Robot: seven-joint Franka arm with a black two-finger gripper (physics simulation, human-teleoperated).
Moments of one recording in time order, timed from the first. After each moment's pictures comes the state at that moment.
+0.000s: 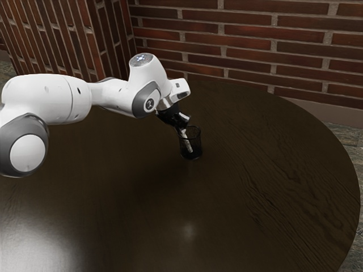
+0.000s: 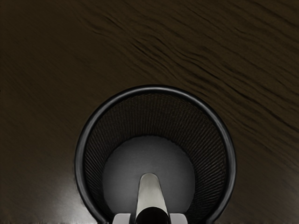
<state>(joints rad) 0.03 0.65 -0.12 -1.42 0.05 2.44 -0.03</state>
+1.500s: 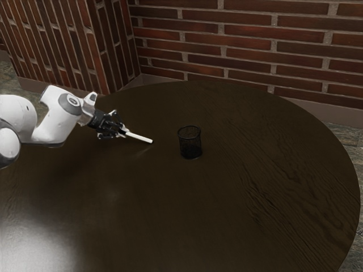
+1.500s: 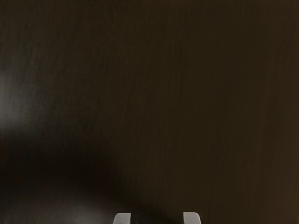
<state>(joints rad) 0.60 0.94 -0.30 -1.23 -0.68 2.32 -0.10</state>
